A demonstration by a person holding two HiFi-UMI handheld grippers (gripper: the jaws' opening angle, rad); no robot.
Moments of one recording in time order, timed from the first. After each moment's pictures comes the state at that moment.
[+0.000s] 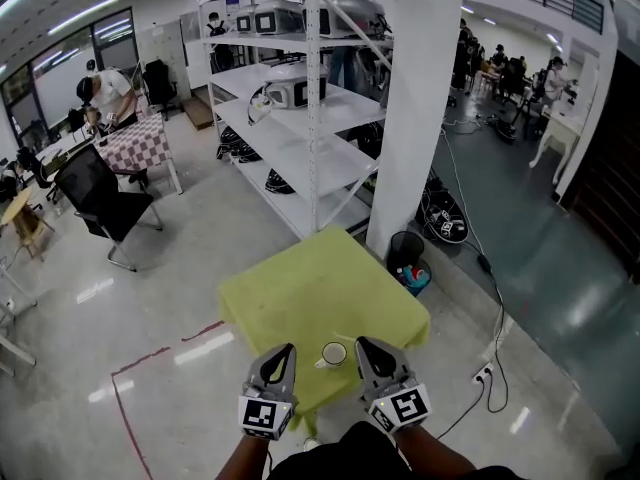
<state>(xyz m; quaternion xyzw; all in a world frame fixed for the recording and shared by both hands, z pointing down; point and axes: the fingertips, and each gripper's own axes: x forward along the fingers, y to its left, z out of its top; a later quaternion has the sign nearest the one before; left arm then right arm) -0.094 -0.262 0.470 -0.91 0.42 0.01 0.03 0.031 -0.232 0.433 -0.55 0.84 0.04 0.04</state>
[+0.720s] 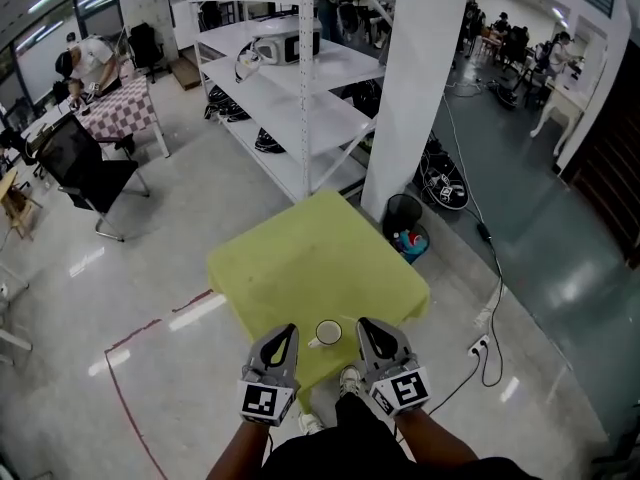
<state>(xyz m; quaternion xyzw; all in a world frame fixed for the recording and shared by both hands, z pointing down) -0.074 -0.282 0.505 -0.91 0.40 -0.01 0.00 0.049 -0.260 0.485 -0.56 0.83 0.01 0.00</state>
